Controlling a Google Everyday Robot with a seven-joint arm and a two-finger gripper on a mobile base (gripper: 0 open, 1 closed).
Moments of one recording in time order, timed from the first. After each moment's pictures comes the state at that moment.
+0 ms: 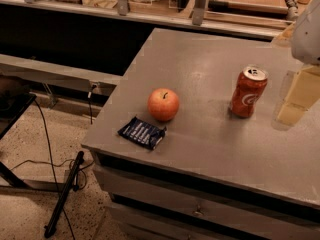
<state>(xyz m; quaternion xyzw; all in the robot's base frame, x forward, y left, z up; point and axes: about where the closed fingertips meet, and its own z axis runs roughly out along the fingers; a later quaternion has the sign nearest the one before) 0.438 -0.216 0.977 -0.60 0.78 -0.04 0.16</state>
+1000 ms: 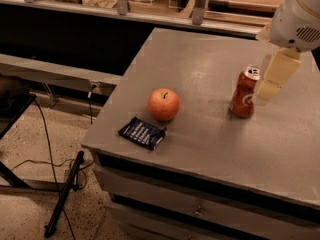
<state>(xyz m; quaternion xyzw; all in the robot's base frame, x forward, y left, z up) 0.503 -0.218 0.962 -0.59 0.79 -0.01 0.17</state>
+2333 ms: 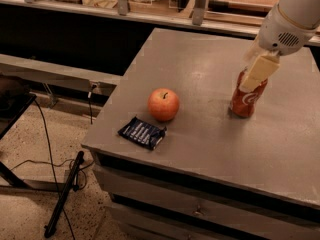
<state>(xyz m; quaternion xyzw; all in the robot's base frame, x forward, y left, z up) 0.549 -0.222 0.927 -0.57 0.80 0.01 0.16</state>
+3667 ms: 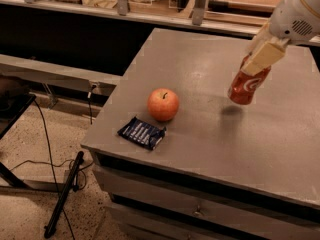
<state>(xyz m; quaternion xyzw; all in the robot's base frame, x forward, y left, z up) 0.558 -0.222 0.957 -0.56 0.80 0.03 0.23</state>
